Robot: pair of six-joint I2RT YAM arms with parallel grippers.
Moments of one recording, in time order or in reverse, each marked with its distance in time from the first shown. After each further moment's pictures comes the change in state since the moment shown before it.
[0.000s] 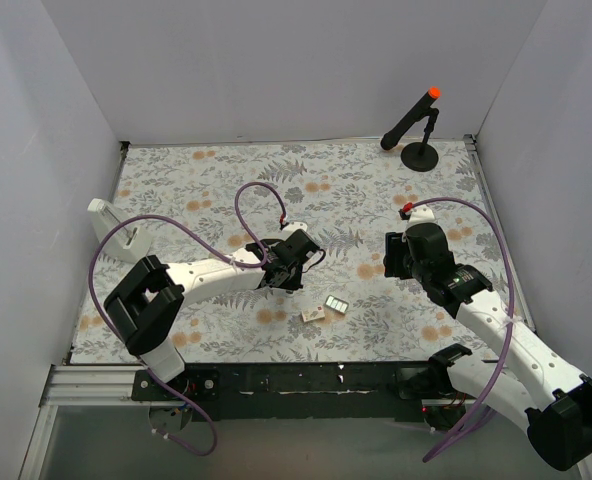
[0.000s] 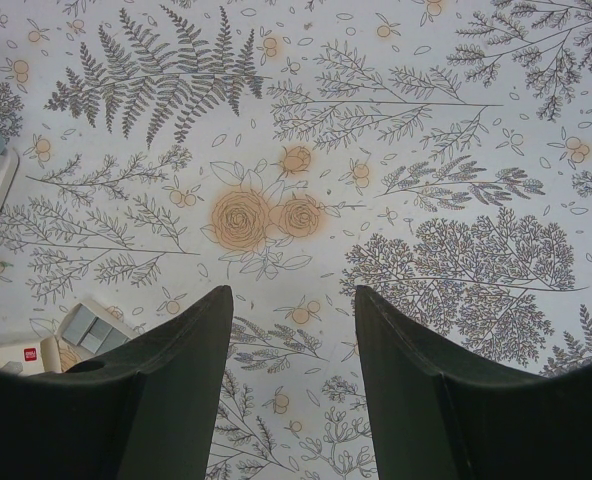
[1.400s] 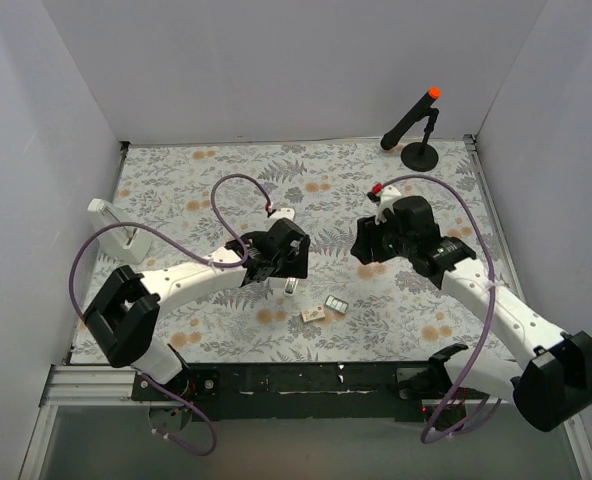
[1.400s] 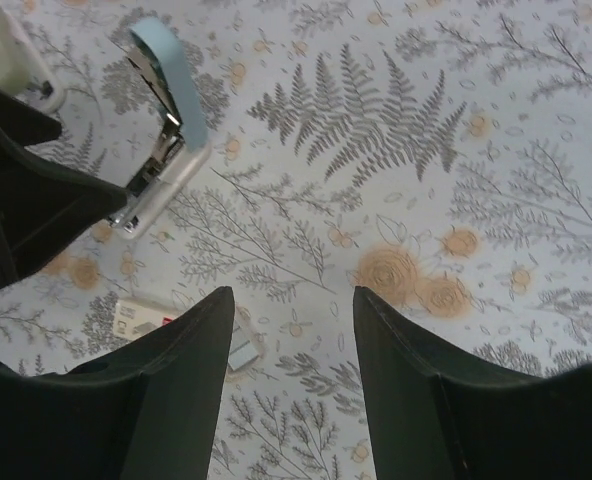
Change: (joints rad) left arm 0.059 -0.077 -0.010 0.050 0.007 0.028; right arm 0.000 0.175 0.129 0.075 -0.353 -0.088
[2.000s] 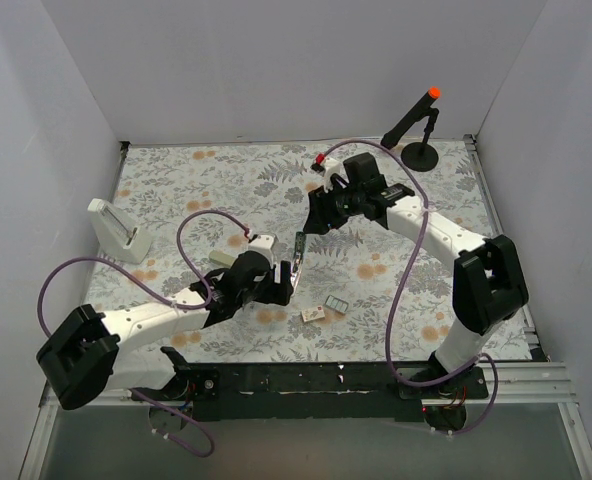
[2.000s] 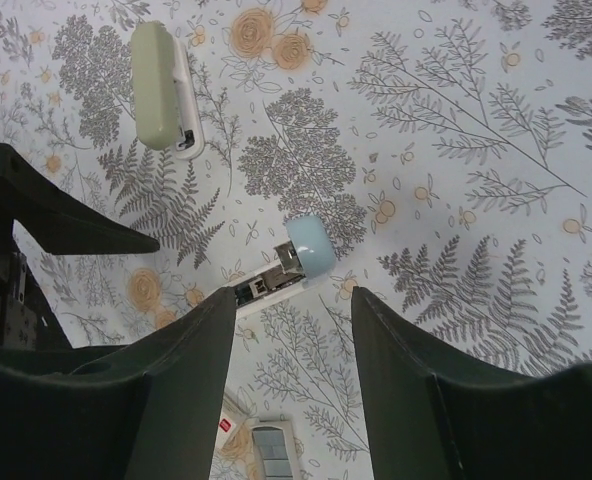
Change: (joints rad) left arm 0.005 -0.371 -0.469 0.363 0.117 0.088; right arm 0.037 0.606 0.492 0.046 -0.392 -0.113
